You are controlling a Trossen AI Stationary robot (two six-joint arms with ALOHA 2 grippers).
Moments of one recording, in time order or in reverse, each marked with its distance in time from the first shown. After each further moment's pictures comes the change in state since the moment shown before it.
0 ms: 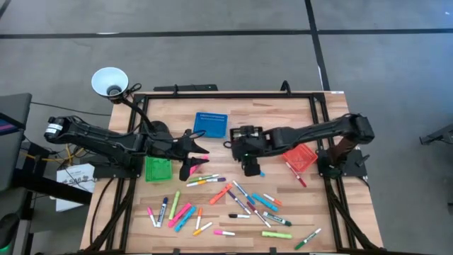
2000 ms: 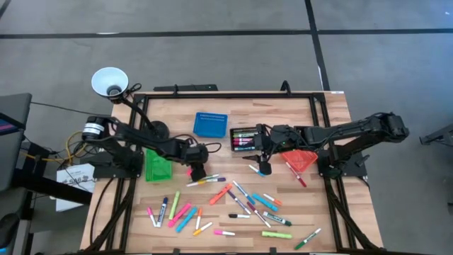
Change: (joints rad) left arm 0.074 0.544 0.147 -0.487 -0.100 -0.231; right arm -0.069 -0.395 -0.585 0.751 -0.290 0.150
